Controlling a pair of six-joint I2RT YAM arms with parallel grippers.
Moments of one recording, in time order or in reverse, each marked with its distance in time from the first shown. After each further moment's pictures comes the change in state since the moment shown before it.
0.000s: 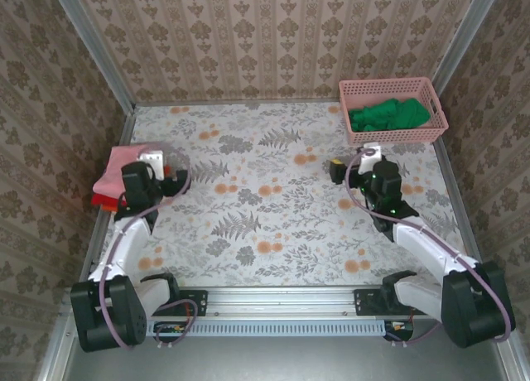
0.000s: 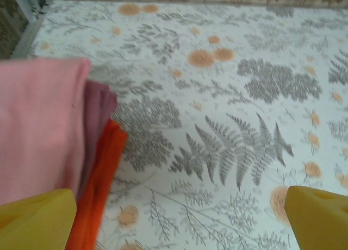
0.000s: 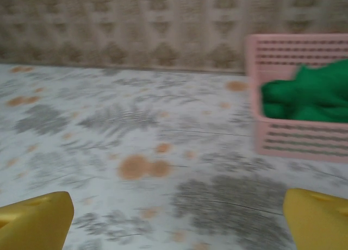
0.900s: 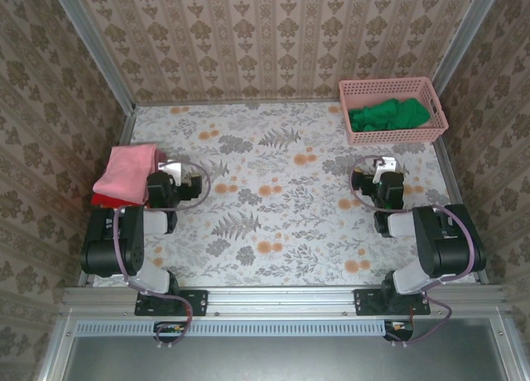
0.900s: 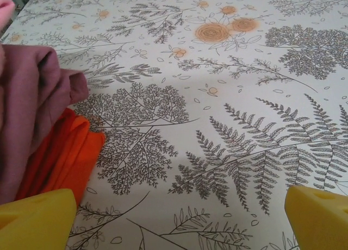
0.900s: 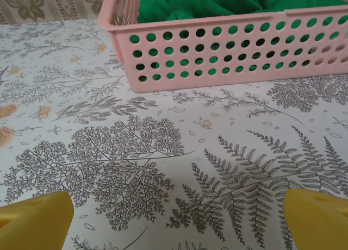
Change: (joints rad) left arm -0.090 0.490 -0.146 0.730 -0.142 0.045; right arm -0.193 0.440 -0.135 0.486 0.061 -0.014
